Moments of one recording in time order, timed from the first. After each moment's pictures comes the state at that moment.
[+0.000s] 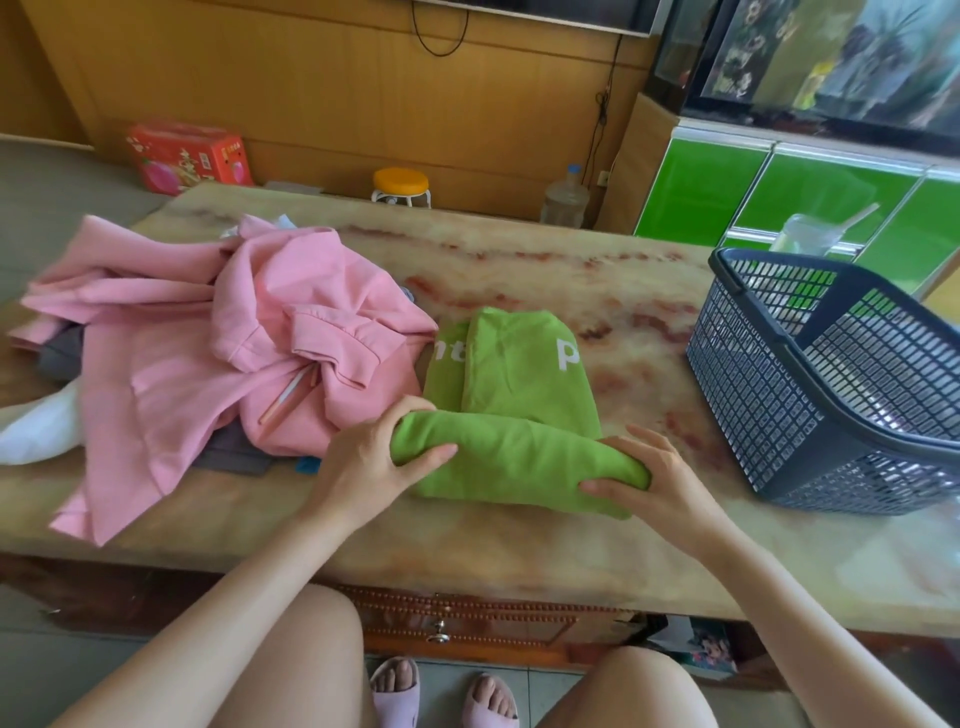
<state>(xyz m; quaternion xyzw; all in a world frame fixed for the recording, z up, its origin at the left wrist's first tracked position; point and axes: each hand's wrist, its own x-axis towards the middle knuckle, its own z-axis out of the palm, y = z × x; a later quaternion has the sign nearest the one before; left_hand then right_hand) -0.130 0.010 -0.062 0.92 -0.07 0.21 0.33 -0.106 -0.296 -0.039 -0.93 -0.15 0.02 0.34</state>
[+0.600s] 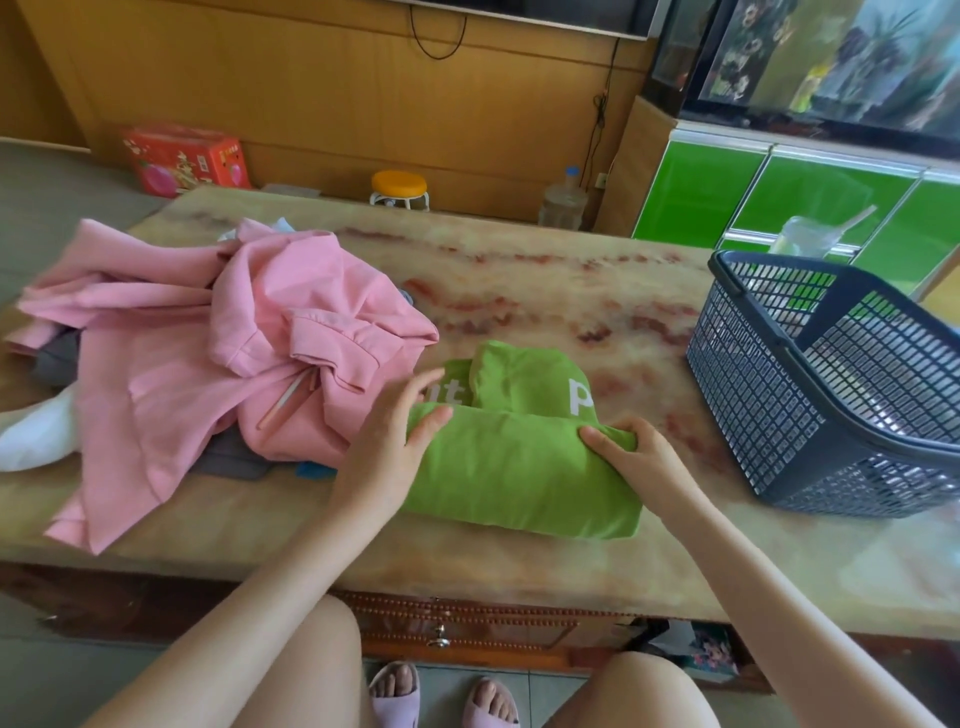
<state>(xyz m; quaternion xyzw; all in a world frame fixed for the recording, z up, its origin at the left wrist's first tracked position) -0.117 -0.011 -0.049 0.87 -0.04 0.17 0.46 -0.081 -0.269 -0.038 -0.90 0.08 0.06 0.43</state>
